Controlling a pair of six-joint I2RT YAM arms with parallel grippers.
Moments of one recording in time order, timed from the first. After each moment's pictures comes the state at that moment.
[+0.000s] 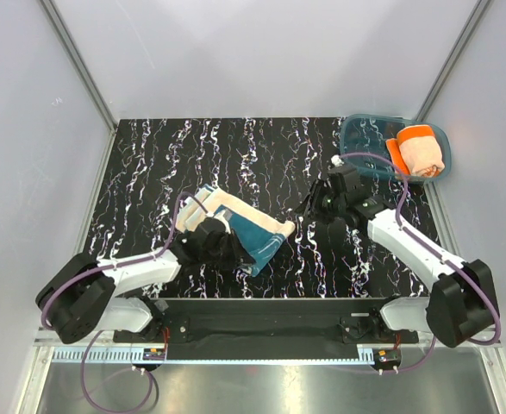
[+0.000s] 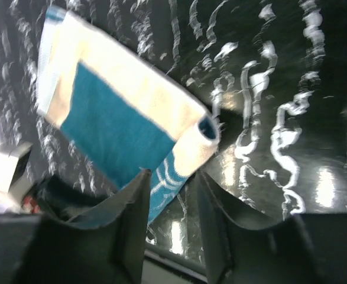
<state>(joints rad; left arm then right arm) -0.80 1.28 0.49 0.06 0.19 -1.00 0.45 1.31 0.95 -0.42 -0.12 0.73</state>
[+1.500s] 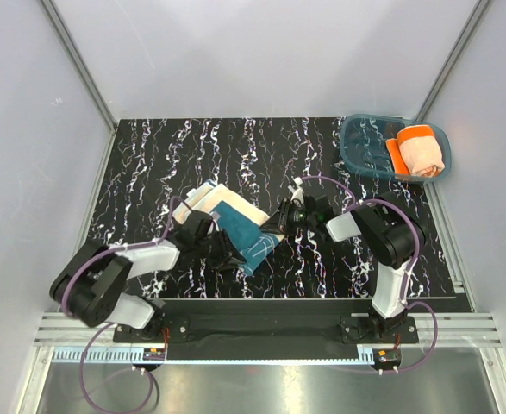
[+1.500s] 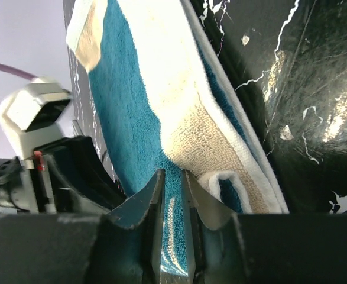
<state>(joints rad) -0.56 1.44 0.44 0.12 0.49 -1.06 0.50 1.91 0.73 0.63 -0.61 0.89</state>
